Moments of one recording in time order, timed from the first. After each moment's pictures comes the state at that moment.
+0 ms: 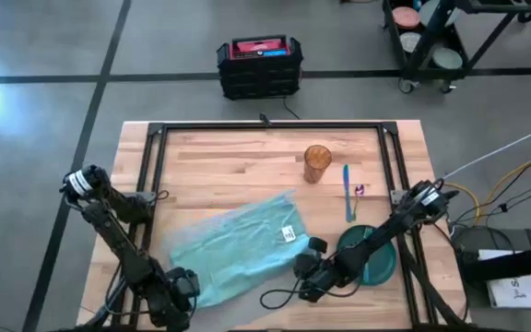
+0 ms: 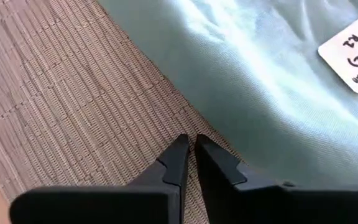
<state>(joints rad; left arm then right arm) -1.02 1.58 0.87 -0.34 -0.11 -1.39 0.60 1.93 1.12 -0.34 0.37 0.77</state>
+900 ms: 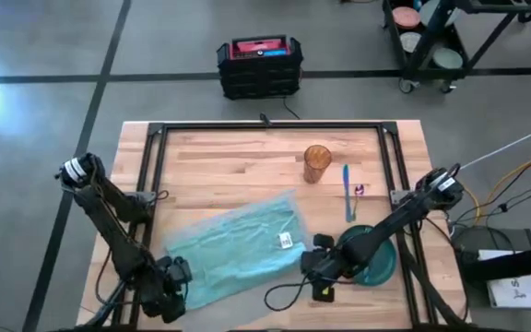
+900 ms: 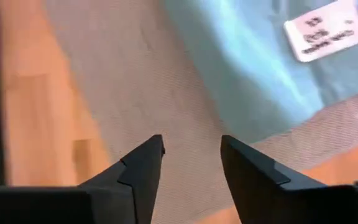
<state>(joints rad) -1.01 1.43 0.87 -0.56 -0.22 -1.50 0.58 1.76 1.17 -0.59 0.14 0.67</state>
